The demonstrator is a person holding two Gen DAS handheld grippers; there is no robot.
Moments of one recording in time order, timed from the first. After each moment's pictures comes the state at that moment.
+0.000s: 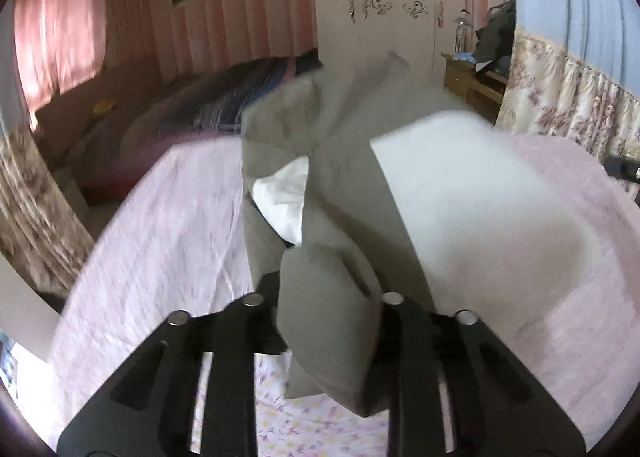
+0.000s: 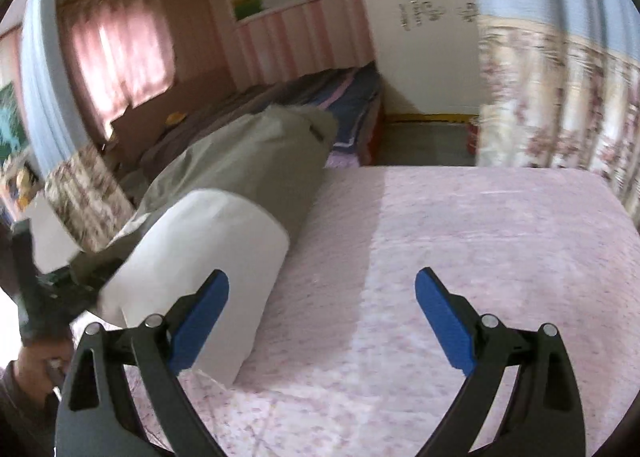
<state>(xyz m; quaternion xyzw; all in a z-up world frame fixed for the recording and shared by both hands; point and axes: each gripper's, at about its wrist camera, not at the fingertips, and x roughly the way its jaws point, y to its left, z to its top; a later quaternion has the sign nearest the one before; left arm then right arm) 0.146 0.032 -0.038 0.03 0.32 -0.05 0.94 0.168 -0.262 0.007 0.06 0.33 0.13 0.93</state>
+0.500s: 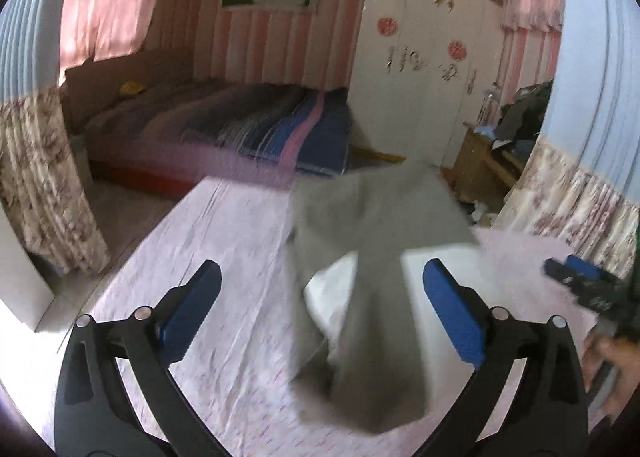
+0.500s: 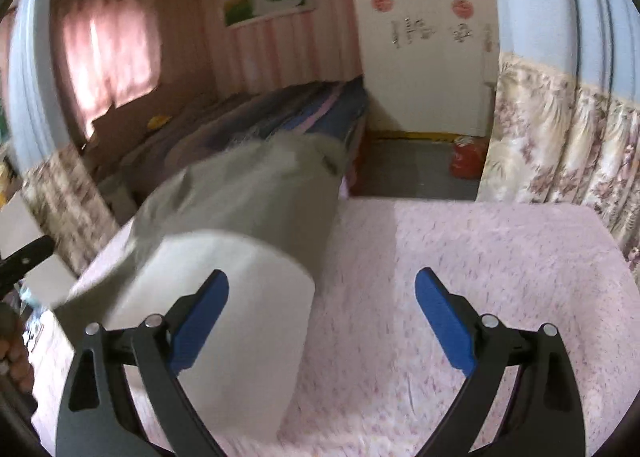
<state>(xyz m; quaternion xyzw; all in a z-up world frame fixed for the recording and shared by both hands) 0.146 0.067 0.064 -0.07 0.27 -0.02 0.96 0.188 -0.216 0.049 0.05 0.29 0.06 0.95</state>
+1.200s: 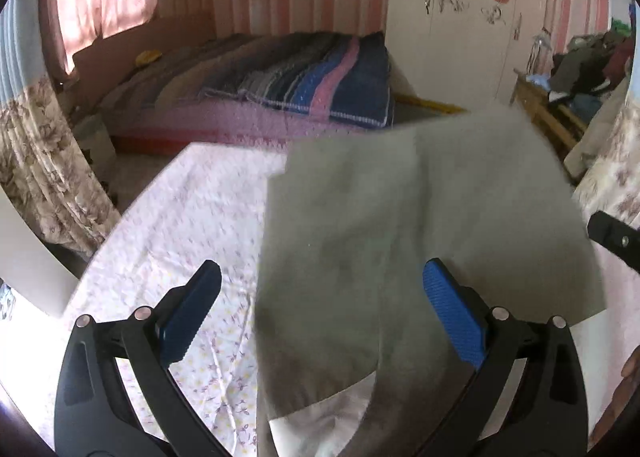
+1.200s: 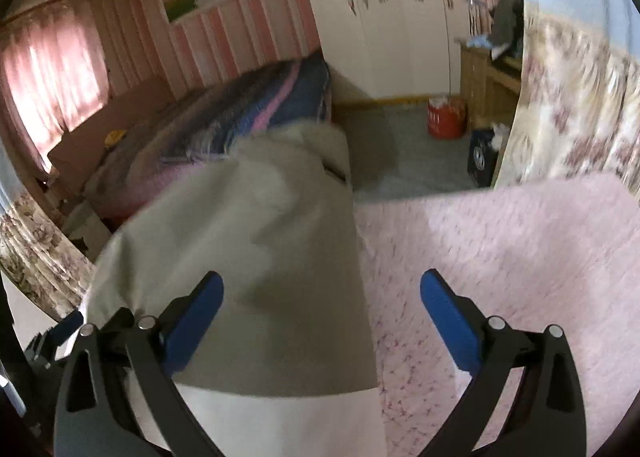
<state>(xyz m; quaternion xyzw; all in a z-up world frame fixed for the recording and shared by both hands) 0.304 0.049 -0.030 -0.03 0.38 0.05 0.92 0.314 -0.172 -0.003 0.12 0.38 0.00 0.92</state>
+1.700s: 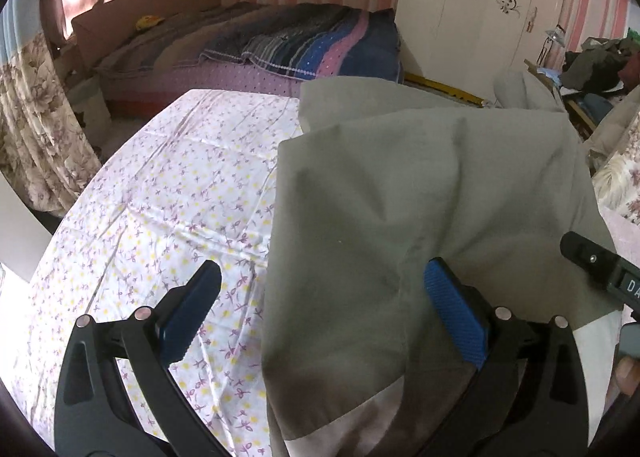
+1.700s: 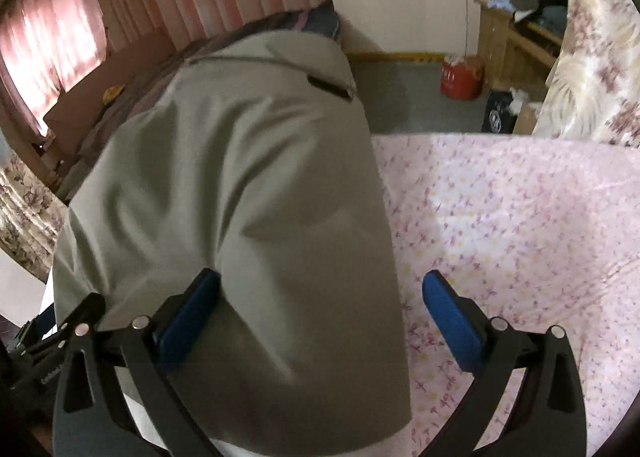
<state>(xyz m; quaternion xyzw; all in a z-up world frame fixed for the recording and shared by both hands) 0.323 0.082 -0.078 -0.06 0.42 0.05 0.90 0.350 -0.168 -0.061 0.09 0.45 0.02 0.89</state>
